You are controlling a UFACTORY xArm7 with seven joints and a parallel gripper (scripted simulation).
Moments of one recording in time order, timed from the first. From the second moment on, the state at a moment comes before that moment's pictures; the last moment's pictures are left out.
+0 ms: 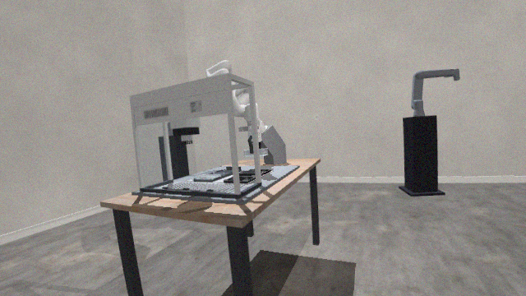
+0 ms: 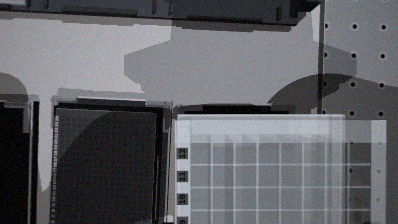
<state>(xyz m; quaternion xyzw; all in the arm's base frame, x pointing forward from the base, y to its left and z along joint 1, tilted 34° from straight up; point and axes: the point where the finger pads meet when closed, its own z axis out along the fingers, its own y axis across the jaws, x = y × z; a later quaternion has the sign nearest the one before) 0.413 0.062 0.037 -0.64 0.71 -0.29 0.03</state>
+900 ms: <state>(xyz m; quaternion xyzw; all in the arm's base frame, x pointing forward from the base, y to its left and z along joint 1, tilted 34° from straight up) 0.399 0.075 0.066 -0.64 0.71 -0.29 0.03</state>
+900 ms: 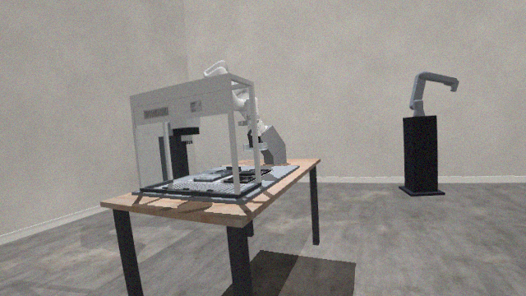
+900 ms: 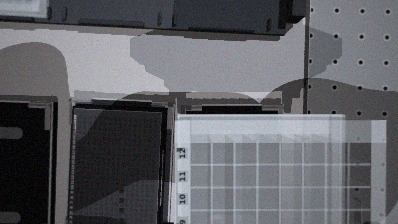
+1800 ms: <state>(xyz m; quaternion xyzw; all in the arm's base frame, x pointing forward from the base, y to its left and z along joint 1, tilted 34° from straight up) 0.420 0.006 0.107 -0.80 0.51 -0.31 -0.05</state>
